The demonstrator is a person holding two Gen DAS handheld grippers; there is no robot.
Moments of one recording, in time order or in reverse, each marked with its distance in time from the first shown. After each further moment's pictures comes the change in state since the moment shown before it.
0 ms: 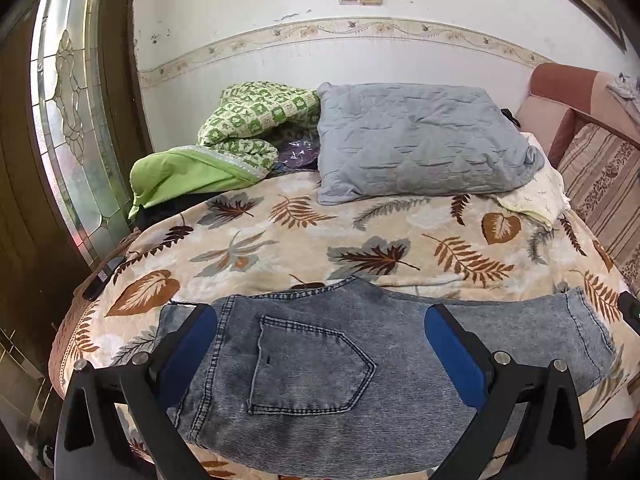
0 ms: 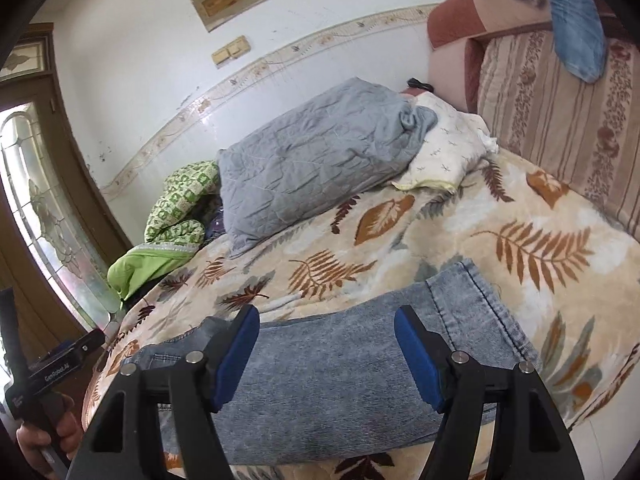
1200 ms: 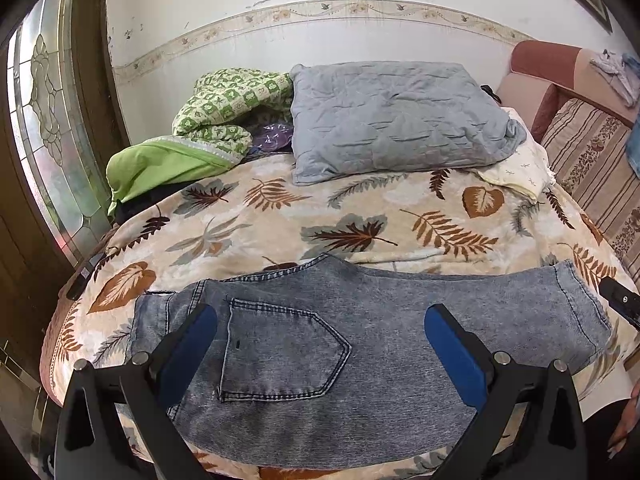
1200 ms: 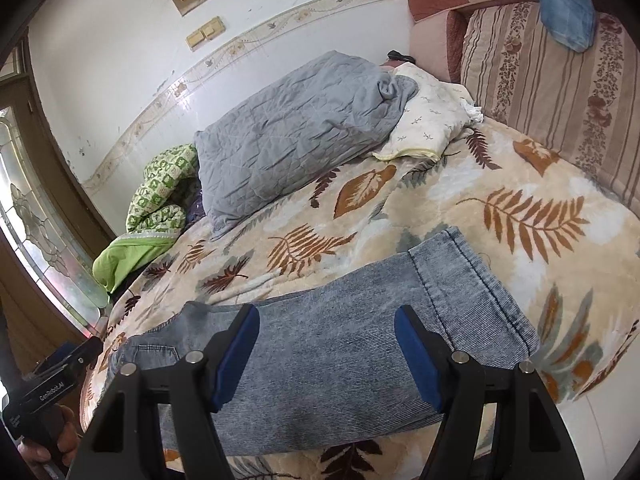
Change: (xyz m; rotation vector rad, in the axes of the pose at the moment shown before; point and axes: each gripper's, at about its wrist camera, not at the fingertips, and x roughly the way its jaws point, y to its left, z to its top) left arm 0.010 -0.019 -0.010 0.044 0.054 -0.048; right arm 0.014 -0.009 -0.008 0.027 0.070 -0.037
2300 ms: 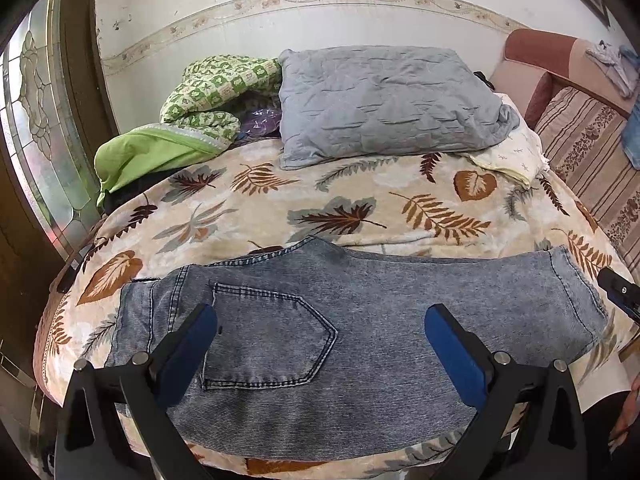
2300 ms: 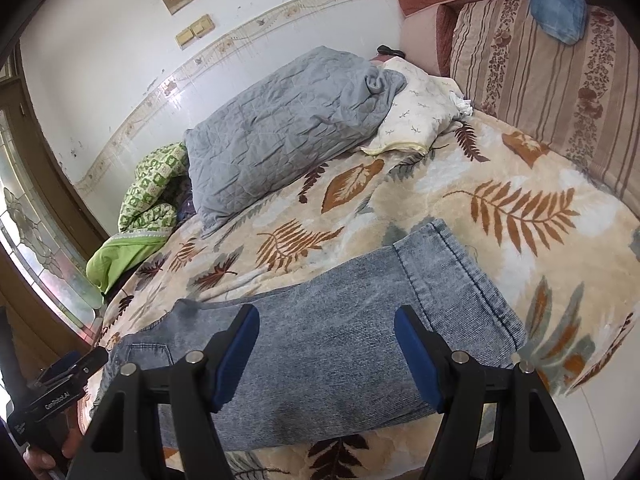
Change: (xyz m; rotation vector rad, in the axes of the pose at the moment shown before) left arm 0.008 -0.008 -0.007 0.013 0.051 -0.032; right arm 0.000 -0.011 -0.003 0.015 0.023 -0.029
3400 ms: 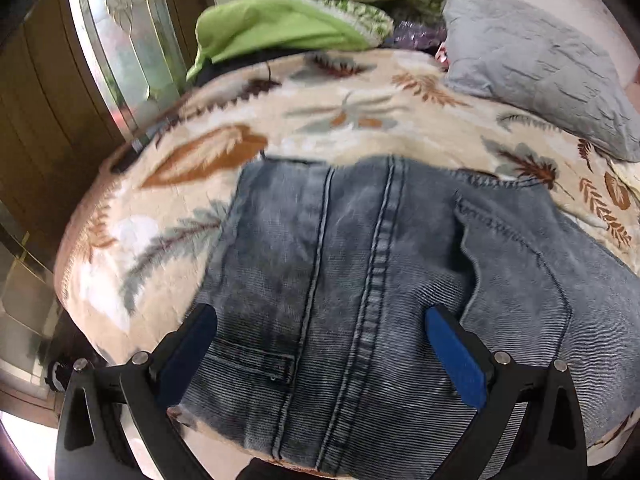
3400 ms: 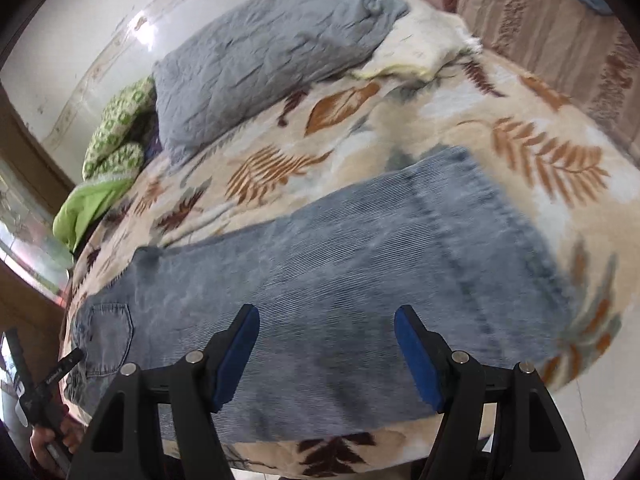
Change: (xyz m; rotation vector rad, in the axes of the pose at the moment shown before) left arm 0.093 0.166 -0.056 -0.284 0.280 0.232; right arm 0.086 0.025 -0.017 -0.041 0.286 -0.062
